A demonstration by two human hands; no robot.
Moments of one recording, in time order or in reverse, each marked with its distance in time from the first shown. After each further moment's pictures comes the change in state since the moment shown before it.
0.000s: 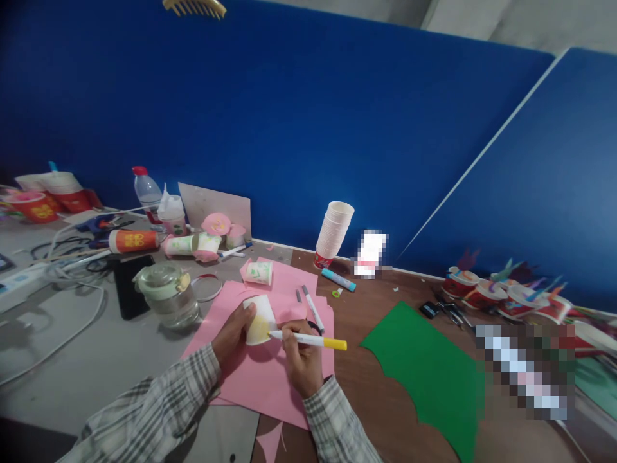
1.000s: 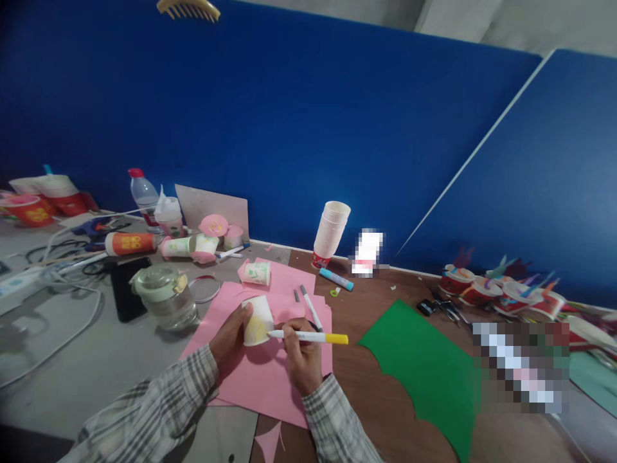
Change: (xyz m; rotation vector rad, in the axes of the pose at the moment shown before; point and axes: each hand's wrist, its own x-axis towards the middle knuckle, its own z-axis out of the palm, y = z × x) left_hand 0.001 -0.004 -0.003 -0.032 -0.028 -0.021; right_hand 0.004 -0.006 0.001 0.117 0.042 0.071
